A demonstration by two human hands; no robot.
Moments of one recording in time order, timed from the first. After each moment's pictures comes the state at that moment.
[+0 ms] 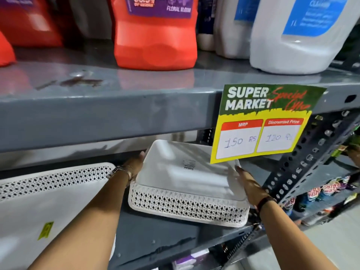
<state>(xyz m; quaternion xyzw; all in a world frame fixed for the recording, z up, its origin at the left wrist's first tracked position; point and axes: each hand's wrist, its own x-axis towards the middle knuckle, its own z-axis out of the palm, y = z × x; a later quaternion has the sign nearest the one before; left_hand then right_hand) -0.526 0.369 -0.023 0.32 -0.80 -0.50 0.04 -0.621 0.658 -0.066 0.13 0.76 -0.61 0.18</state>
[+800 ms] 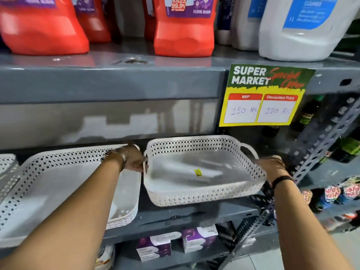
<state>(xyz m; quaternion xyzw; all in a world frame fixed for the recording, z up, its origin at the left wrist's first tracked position) -0.446 0.346 0.002 0.36 -0.73 -0.57 -0.12 -0.597 0.671 -0.010 0.16 0.87 -0.46 0.10</state>
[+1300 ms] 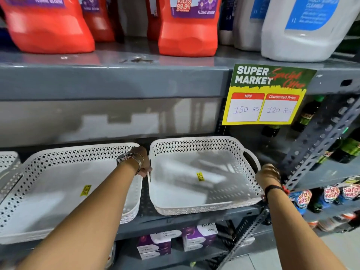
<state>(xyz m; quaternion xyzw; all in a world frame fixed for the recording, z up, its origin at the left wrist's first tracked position) -0.444 0.372 0.006 0.37 -0.88 -0.25 -0.14 -0.571 0.666 -0.033 0.11 0.95 -0.28 0.06</state>
